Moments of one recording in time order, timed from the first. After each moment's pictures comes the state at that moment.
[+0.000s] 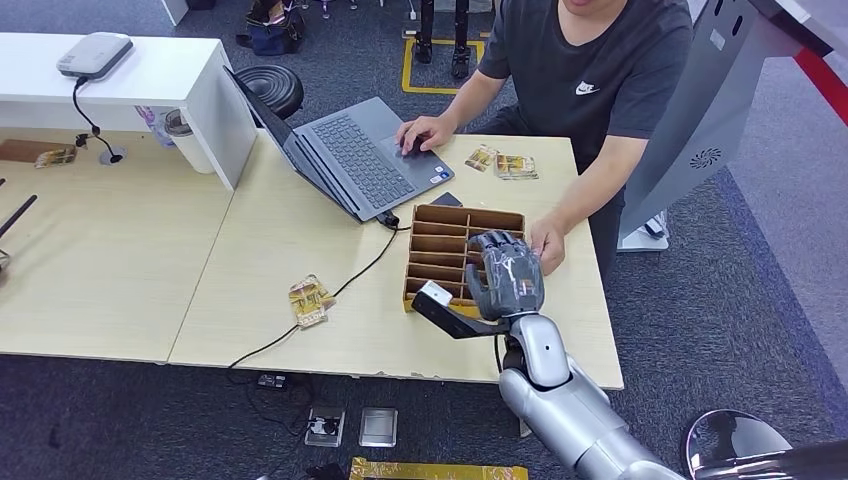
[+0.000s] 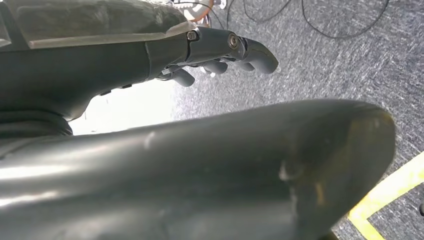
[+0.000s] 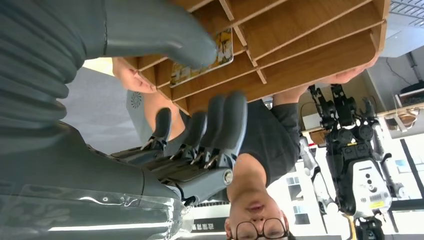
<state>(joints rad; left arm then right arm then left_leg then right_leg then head) -0.27 0.02 -1.16 -0.20 0.22 -0.02 0.66 -0.56 0.02 0.77 -0.74 0.99 -0.69 0.17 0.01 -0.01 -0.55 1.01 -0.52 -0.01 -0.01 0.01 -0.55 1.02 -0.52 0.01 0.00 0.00</state>
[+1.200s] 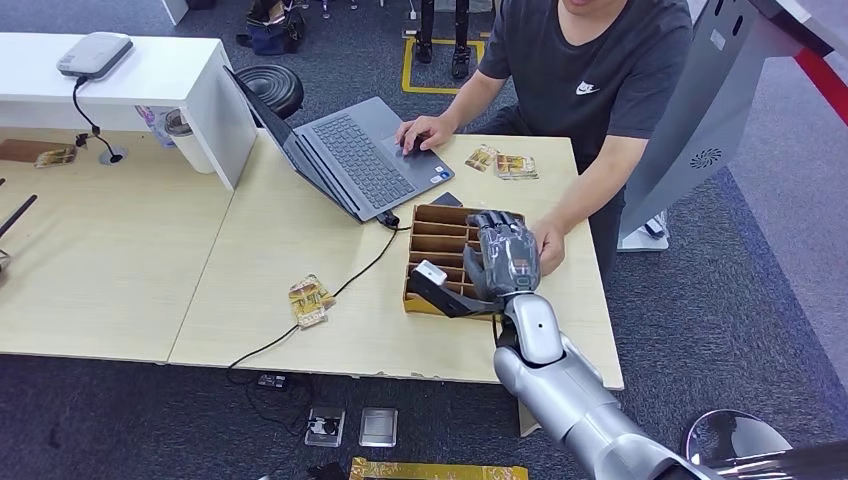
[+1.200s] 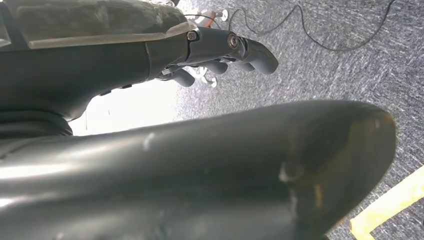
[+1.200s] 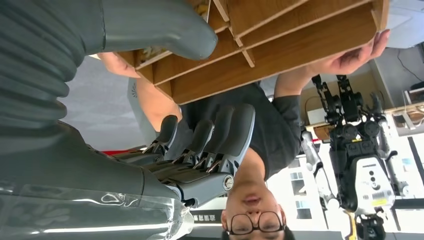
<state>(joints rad) -0.27 0.02 -1.18 -0.20 0.19 0.00 0.66 -0.64 0.08 0.73 -0.60 1.03 -0.69 0.17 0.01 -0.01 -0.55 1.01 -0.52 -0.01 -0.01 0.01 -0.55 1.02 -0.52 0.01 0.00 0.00</state>
